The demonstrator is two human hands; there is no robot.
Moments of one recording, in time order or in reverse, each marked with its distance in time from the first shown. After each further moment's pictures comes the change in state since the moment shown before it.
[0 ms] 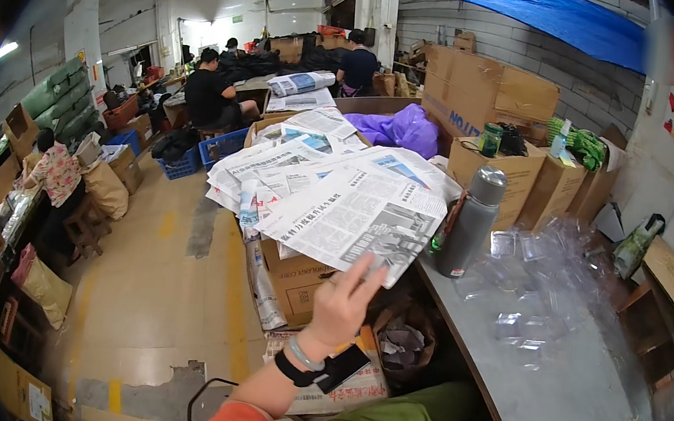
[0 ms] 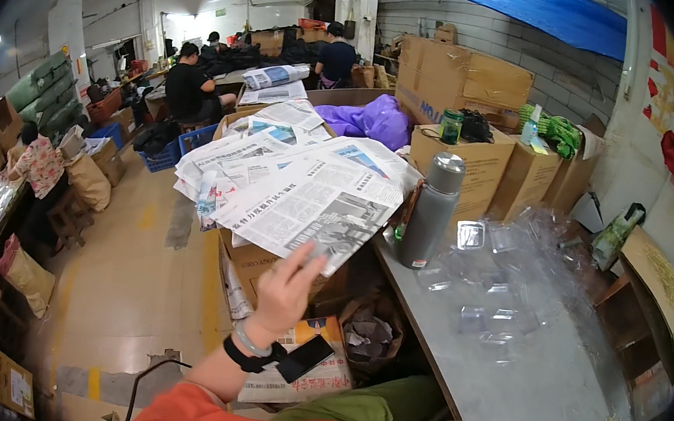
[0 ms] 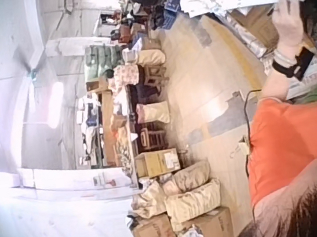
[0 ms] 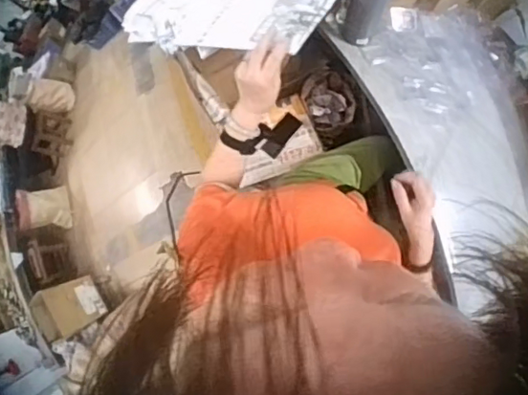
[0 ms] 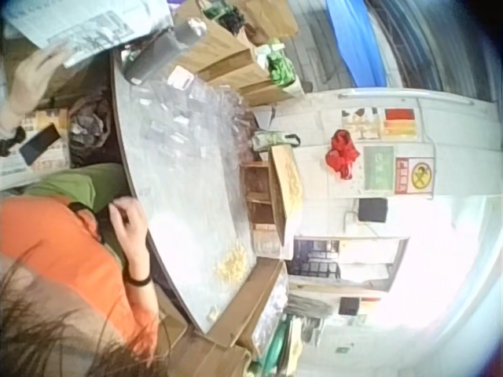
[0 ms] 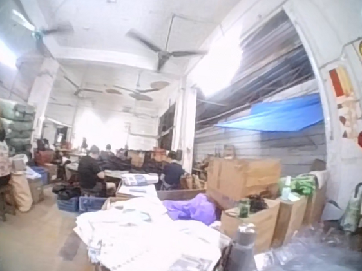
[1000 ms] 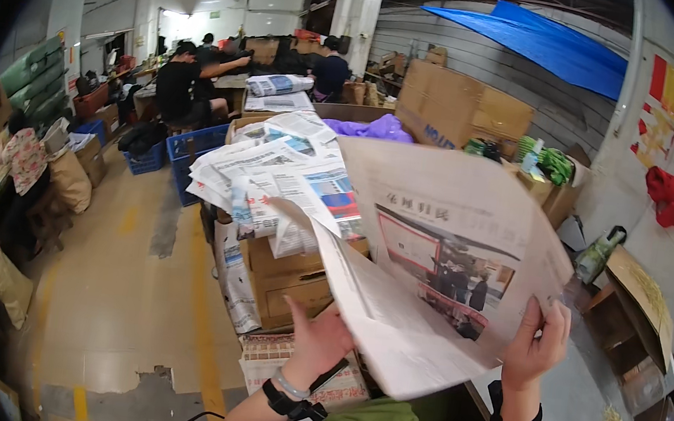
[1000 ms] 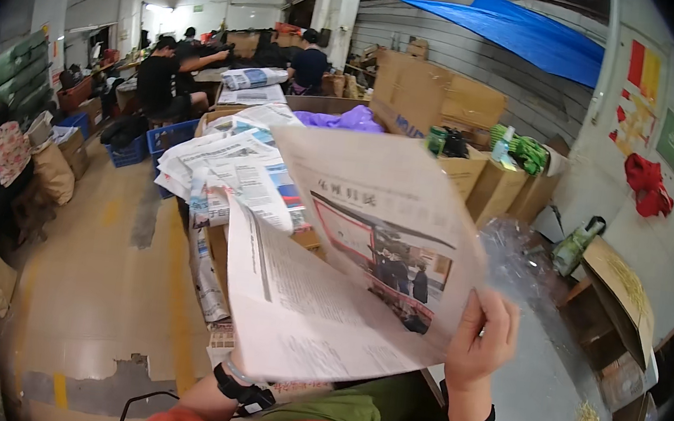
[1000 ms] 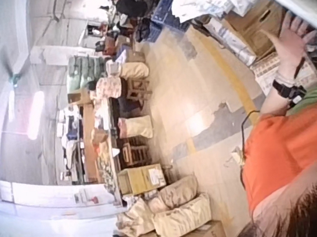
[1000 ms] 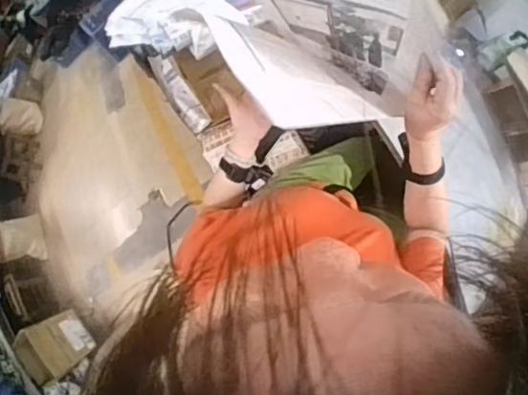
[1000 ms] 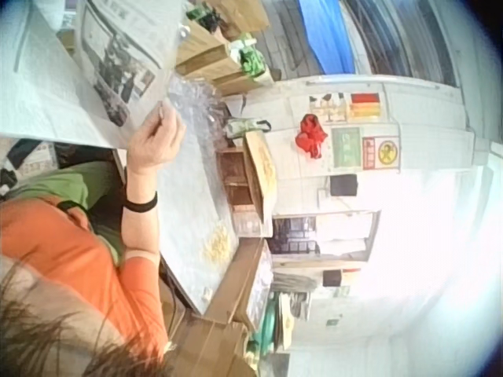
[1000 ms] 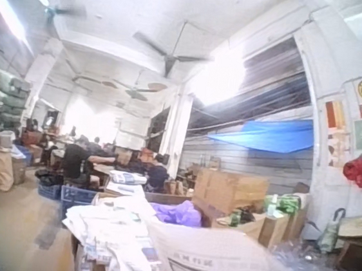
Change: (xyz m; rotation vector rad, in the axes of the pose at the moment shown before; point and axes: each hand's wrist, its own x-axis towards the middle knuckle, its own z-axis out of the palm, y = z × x) left_hand -0.062 0.010 -0.021 2.767 -0.150 0.682; right_hand 0.156 -0.057 0.025 -0.411 0.833 -0.622
